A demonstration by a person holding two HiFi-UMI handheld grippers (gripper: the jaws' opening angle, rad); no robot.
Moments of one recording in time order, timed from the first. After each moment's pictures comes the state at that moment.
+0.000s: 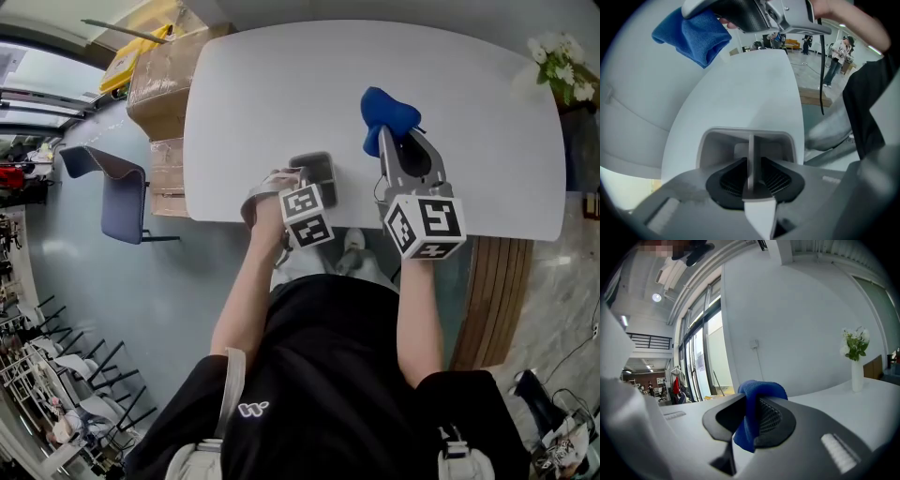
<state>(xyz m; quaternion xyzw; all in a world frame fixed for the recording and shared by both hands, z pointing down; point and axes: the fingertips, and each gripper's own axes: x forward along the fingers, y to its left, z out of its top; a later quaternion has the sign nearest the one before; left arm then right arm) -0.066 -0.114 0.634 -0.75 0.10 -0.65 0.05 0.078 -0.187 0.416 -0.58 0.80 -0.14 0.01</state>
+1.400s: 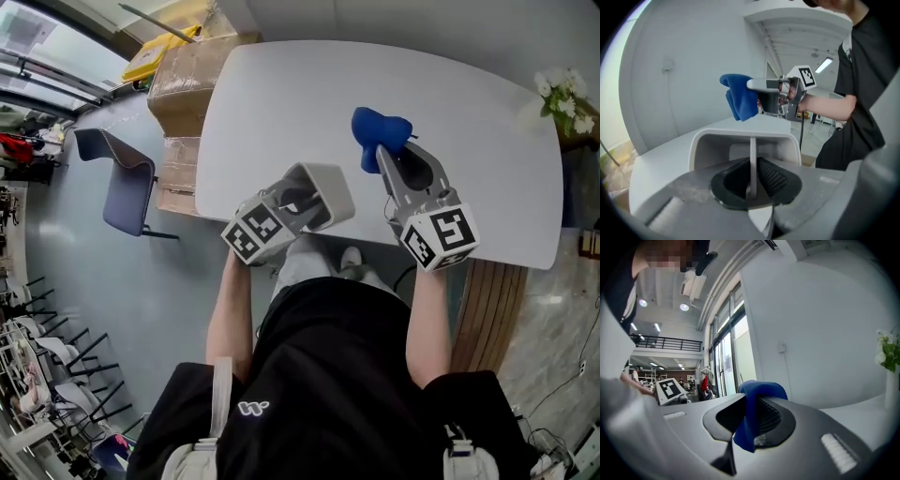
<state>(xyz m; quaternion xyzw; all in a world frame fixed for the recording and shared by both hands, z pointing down) -0.056 -0.102 0.517 -0.93 0.16 -0.31 -0.08 0.043 -0.172 0.382 -0.44 0.90 -0.09 0.01</state>
